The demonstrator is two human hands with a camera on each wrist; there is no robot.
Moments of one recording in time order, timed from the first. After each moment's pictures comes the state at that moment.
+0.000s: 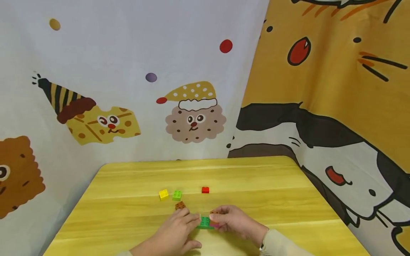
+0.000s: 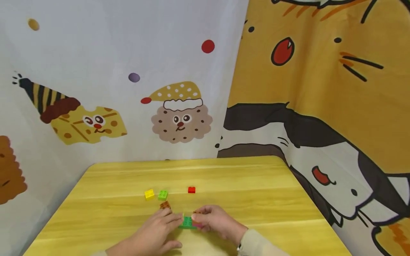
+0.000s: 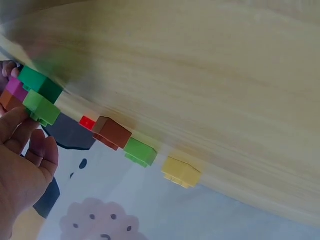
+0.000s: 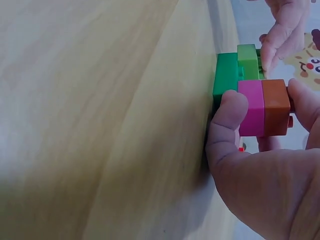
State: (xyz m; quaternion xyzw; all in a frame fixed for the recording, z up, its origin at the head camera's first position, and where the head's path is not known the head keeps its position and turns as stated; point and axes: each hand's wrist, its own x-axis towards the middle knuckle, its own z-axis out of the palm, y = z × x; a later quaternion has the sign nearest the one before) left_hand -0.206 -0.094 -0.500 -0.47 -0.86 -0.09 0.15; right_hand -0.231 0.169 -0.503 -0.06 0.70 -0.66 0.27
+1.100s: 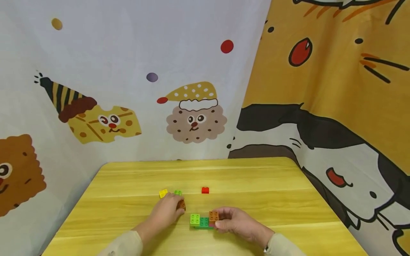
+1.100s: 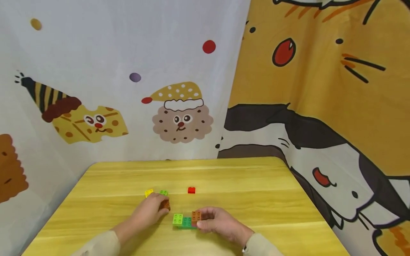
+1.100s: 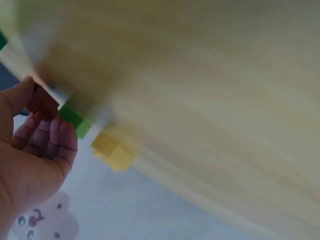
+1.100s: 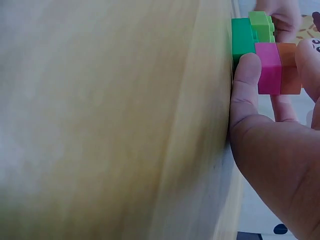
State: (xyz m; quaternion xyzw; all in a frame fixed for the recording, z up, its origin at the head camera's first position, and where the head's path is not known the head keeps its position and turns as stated) left_hand -0.264 -0.111 -0.507 -0.21 -0.95 -0.21 0.06; right_hand -0.234 0.192 -0.516 -0.13 0.62 -0.71 0.32
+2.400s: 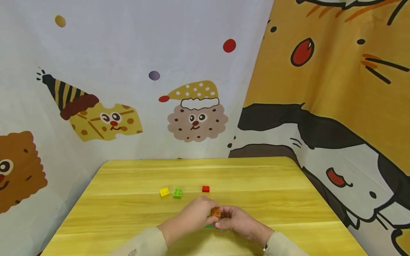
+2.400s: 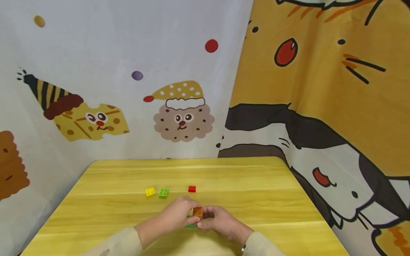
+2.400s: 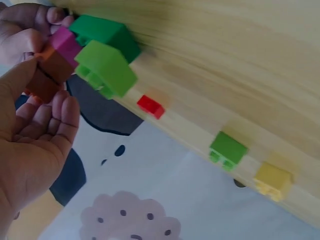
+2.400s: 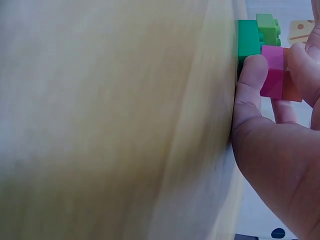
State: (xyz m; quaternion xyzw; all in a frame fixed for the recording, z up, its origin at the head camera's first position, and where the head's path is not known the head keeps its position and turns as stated) left_hand -0.234 -0.024 -0.456 -0.39 -0.90 -0.20 0.03; right_hand -0.234 0.189 -0.517 -0.15 0.65 -0.68 0.30
